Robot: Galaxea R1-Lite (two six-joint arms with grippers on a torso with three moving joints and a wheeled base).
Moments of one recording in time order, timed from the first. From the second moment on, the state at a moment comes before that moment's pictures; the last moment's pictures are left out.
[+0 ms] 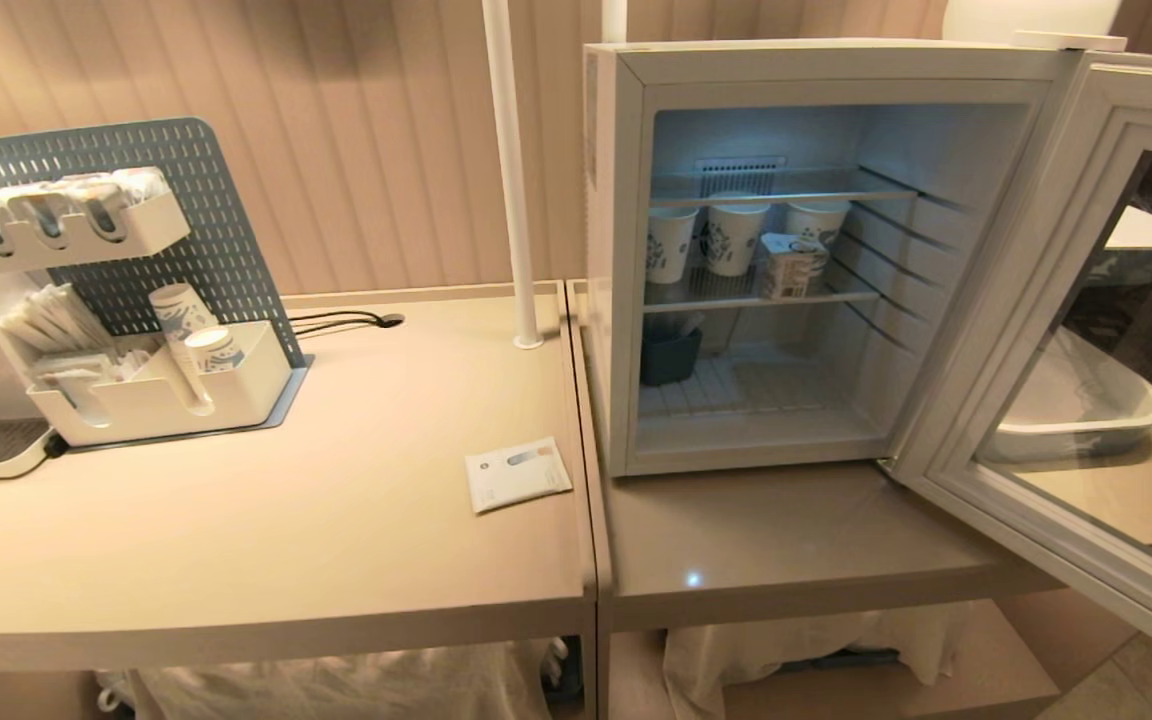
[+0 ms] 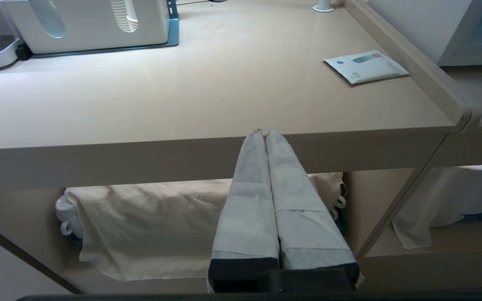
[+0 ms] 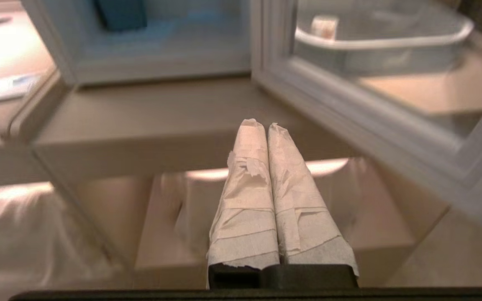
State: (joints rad) left arm 0.00 0.00 0.00 0.00 0.00 0.00; right arm 0.00 0.00 -0.01 0.01 -0.01 -0.01
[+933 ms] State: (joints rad) left arm 0.00 0.00 0.00 0.00 0.00 0.00; right arm 0.00 0.00 0.00 0.01 0.00 -0.01
